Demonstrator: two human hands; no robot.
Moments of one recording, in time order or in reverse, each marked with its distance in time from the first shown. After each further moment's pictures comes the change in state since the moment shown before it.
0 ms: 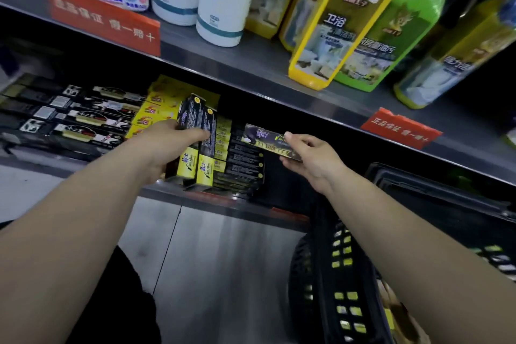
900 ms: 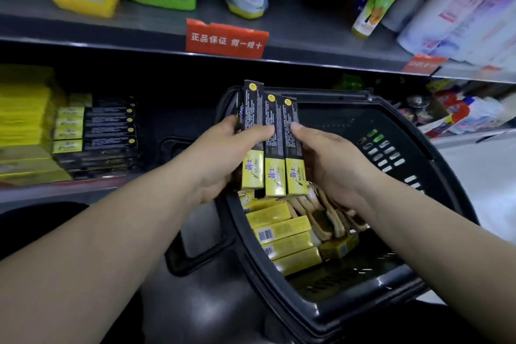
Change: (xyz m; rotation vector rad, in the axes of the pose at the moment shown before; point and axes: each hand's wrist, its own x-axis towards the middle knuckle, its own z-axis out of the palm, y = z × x) left_hand -0.126 0.014 0.247 -0.108 -0.672 0.119; right_hand -0.172 0.029 -0.197 0.200 0.010 0.024
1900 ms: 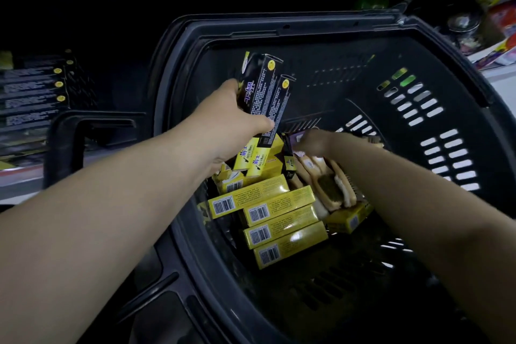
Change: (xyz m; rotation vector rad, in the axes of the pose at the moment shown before) left_hand 0.080 -0.040 0.038 0.473 0.110 -0.017; right_hand 0.163 0.137 -0.137 -1.140 -0.060 0.460
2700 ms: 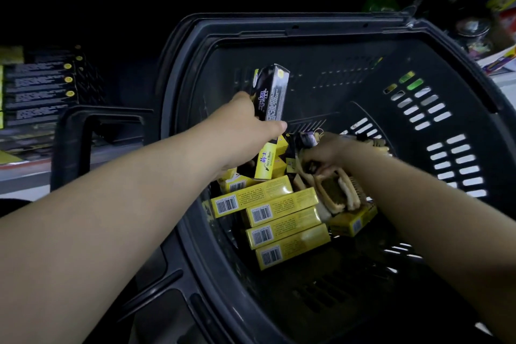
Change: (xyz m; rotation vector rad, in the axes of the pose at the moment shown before) left_hand -0.004 -0.002 -0.001 0.213 -0.081 -0.053; right_hand -0.013 0.011 0.004 0.304 -0.022 0.146
